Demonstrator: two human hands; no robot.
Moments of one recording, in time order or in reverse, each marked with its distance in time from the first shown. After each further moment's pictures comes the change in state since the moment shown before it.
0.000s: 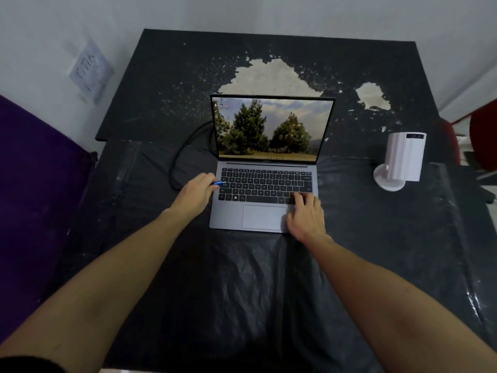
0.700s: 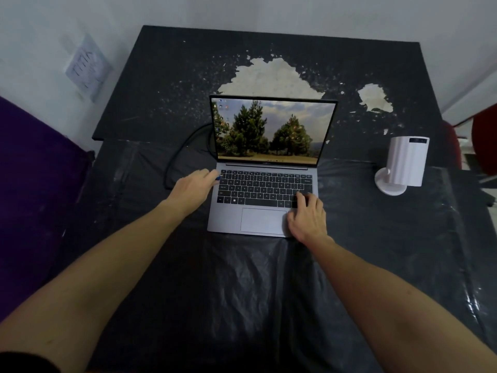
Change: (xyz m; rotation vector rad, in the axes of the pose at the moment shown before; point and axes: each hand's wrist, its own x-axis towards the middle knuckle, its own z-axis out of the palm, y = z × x) left_hand 0.016 0.007 -0.017 0.379 0.062 0.237; right_hand 0.013 0.007 0.002 0.005 -0.043 0.051
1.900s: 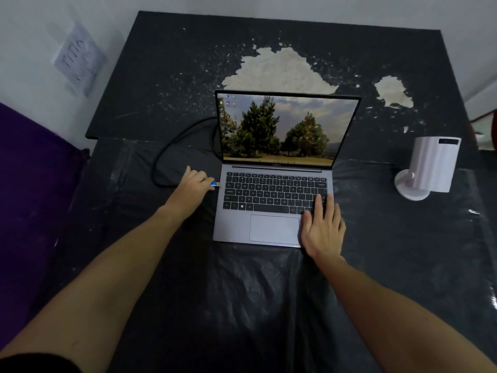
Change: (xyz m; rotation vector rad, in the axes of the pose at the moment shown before) left_hand 0.007 -0.053 0.055 -0.013 0.044 0.015; right_hand 0.006 0.012 0.043 0.005 0.121 0.161
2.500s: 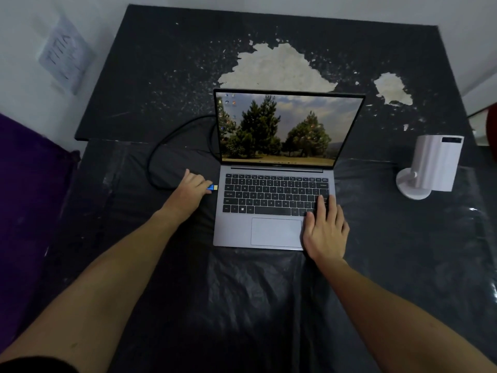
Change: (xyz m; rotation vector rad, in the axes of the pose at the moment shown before) left_hand -0.001 -0.019 0.023 -0.066 0.001 0.044; right_hand -0.001 -0.003 0.005 -0.029 0.044 0.031
